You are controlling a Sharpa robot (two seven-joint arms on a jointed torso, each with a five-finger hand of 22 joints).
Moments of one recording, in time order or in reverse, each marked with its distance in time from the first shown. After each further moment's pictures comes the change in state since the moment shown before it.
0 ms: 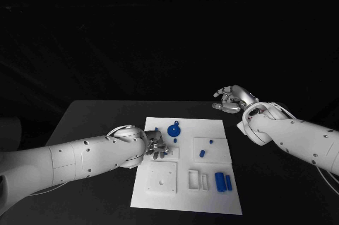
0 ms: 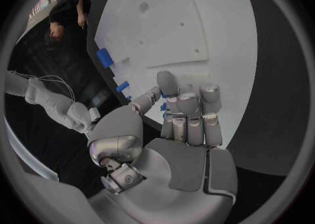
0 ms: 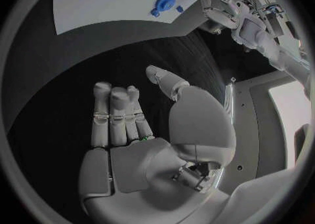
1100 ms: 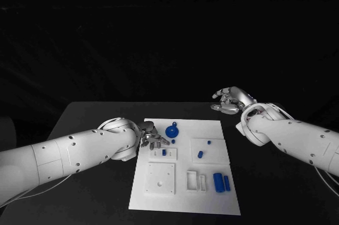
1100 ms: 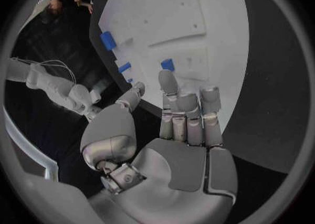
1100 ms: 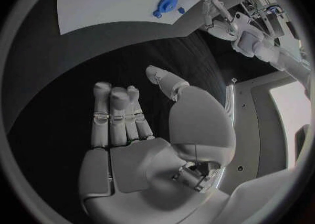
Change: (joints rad) left arm 0.004 -0.060 0.099 0.023 0.037 -0.002 -0.003; left_hand -0.058 -0.200 -0.186 0.036 -0.023 -0.029 -0.008 -0.070 0.019 -0.044 0.013 -0.016 -0.023 -0.045 -0.001 0.000 -0.024 0.000 -0.032 0.012 -0.004 -0.001; right arm -0.003 -0.003 0.000 -0.007 0.000 0.005 0.001; right_hand -0.004 0.004 0.000 0.000 0.004 -0.002 0.003 0.000 -0.001 -0.004 0.004 0.004 -0.002 0.000 0.000 0.000 -0.001 0.000 0.000 0.000 0.000 0.000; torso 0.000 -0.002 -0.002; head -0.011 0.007
